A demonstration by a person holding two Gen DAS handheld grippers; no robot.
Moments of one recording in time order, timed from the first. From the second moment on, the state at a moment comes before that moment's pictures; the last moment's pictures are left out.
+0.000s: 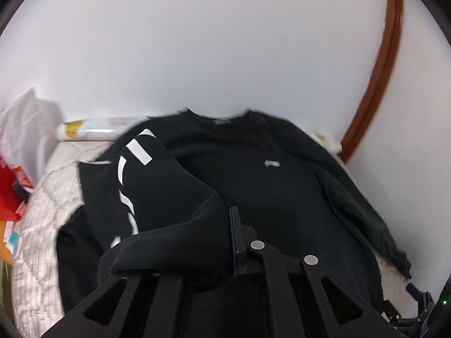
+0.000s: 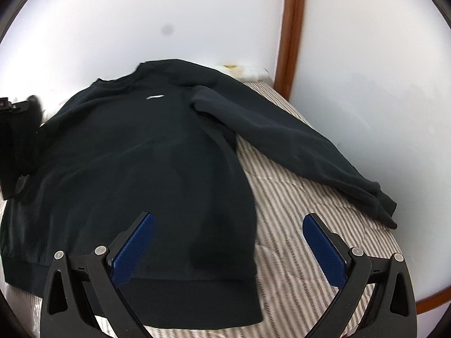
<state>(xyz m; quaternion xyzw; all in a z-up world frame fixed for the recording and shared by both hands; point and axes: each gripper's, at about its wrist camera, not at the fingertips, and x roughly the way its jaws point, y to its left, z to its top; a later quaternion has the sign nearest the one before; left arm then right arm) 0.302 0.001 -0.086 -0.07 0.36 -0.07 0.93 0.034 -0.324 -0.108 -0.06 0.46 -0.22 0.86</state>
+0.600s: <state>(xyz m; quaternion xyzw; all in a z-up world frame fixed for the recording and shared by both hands) 0.263 0.008 -0.112 -0.06 0.41 -0.06 0.91 0.019 -0.342 -0.134 -0.03 0.49 -0.21 0.84</state>
